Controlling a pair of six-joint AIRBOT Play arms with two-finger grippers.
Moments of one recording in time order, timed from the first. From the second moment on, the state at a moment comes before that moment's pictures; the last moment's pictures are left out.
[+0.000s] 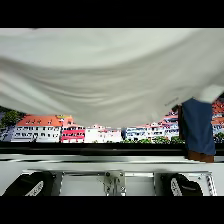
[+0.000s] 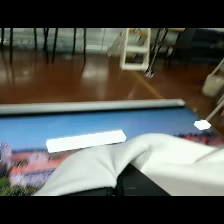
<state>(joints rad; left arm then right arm) -0.23 -0.75 1.90 1.38 -1.35 -1.66 -0.23 -0.62 1.59 -0.75 1.05 1.16</state>
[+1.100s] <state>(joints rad) -0.23 -0.59 0.52 1.17 -0.74 -1.77 0.09 -1.38 1.20 -0.87 0.81 1.34</state>
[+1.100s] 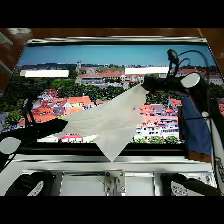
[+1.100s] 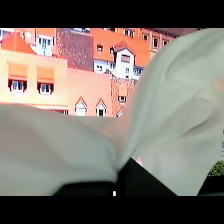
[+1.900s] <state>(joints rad) -0.23 -0.64 0.57 1.16 -0.57 -1.61 0.09 -1.41 0.82 -0.83 1.11 1.49</state>
